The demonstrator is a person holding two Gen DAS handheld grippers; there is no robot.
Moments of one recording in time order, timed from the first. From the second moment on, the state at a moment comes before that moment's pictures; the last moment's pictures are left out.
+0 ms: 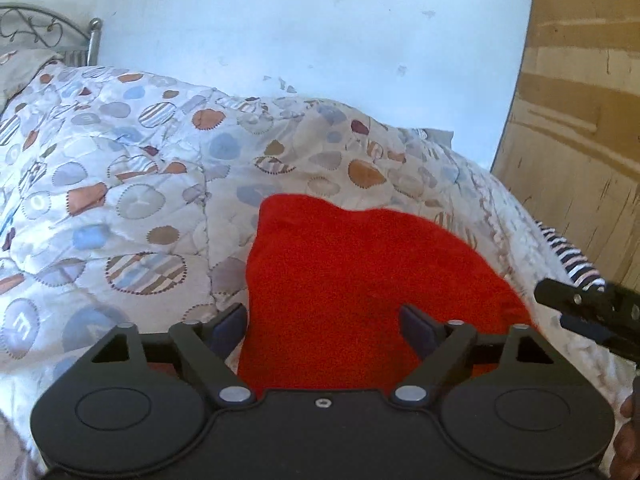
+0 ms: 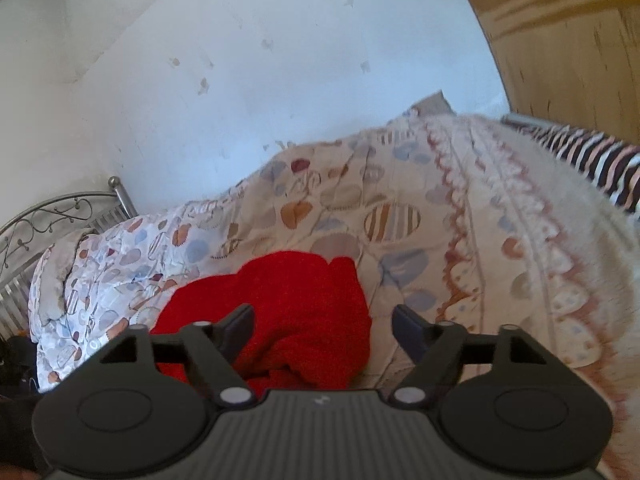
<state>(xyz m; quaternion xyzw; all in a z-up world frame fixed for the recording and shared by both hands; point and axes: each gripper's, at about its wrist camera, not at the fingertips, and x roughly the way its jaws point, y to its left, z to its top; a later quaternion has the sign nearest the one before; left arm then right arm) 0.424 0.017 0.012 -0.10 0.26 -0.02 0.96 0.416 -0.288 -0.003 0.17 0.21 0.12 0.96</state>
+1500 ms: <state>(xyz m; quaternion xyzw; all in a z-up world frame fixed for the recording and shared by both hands) 0.143 0.052 0.045 -0.05 0.19 0.02 0.98 0.126 -0.265 0.021 0.03 0.10 0.08 0.99</state>
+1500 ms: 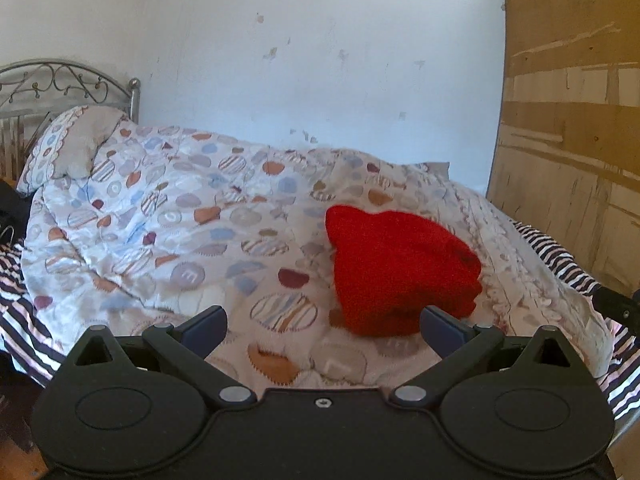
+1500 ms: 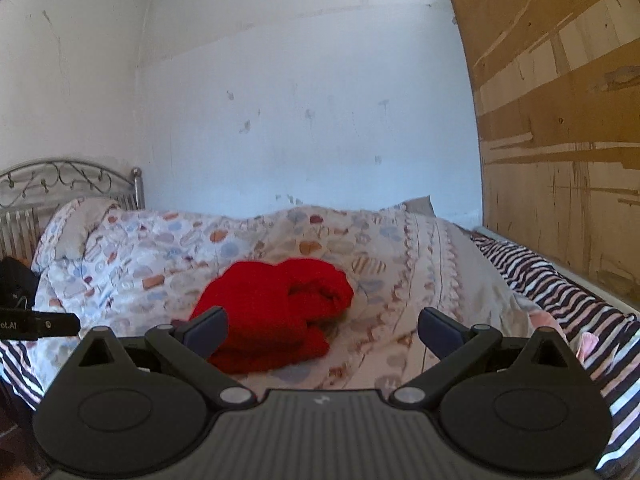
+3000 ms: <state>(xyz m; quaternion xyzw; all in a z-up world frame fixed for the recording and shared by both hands) 0.165 0.054 0.024 -0.05 0.25 0.03 0.97 0.147 -0.263 0.001 0.03 0.14 0.08 0.99</state>
